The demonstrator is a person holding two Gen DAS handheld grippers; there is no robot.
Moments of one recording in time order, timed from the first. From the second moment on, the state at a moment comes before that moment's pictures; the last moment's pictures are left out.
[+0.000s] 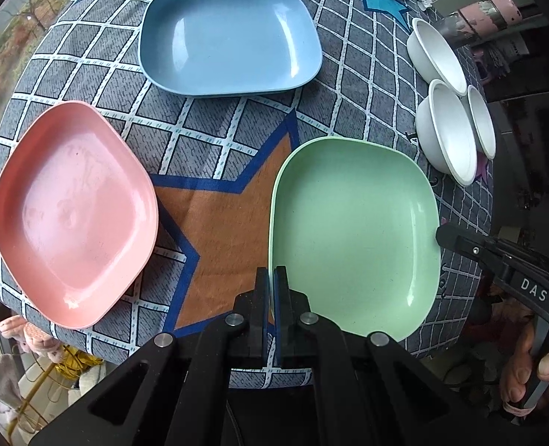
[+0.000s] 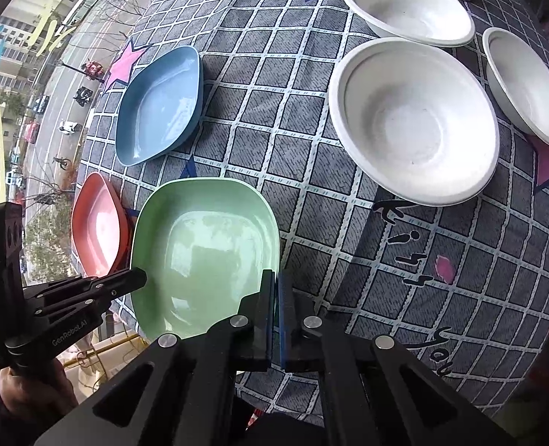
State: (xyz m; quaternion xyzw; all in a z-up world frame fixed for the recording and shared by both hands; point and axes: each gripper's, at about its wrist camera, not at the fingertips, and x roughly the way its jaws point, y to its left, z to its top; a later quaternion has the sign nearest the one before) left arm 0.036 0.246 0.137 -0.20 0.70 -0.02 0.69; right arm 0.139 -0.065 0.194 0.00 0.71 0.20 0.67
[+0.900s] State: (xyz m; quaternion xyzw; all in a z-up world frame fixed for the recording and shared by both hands) left arm 0.013 0.284 0.152 -0.15 0.69 0.05 0.70; right arm 0.125 -0.001 0.193 -0.07 0.71 0.25 0.66
